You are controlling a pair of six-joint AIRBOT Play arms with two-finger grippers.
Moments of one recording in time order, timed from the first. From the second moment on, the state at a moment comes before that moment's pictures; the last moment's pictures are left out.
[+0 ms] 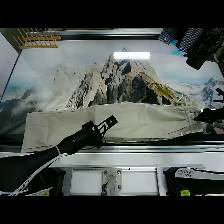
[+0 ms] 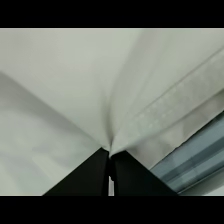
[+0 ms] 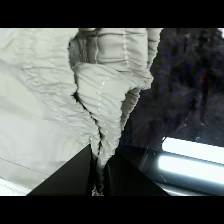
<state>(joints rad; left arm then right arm) -0.93 -1.30 0.80 1.85 -1.09 -1.72 -0.78 -1.50 1.21 -1.12 1.49 0.85</state>
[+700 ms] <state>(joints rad) -0.93 -1.29 0.82 1.67 -1.23 -1.59 -0.78 -1.50 1.21 -1.12 1.47 0.85</state>
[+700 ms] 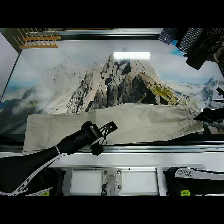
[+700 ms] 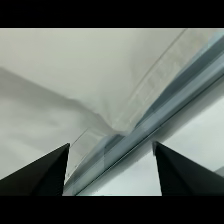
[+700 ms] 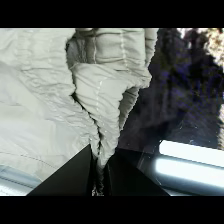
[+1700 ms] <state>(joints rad) -0.61 -1.31 0.88 1.20 -0.89 -1.66 -0.78 -1.50 1.21 -1.12 1.47 0.85</state>
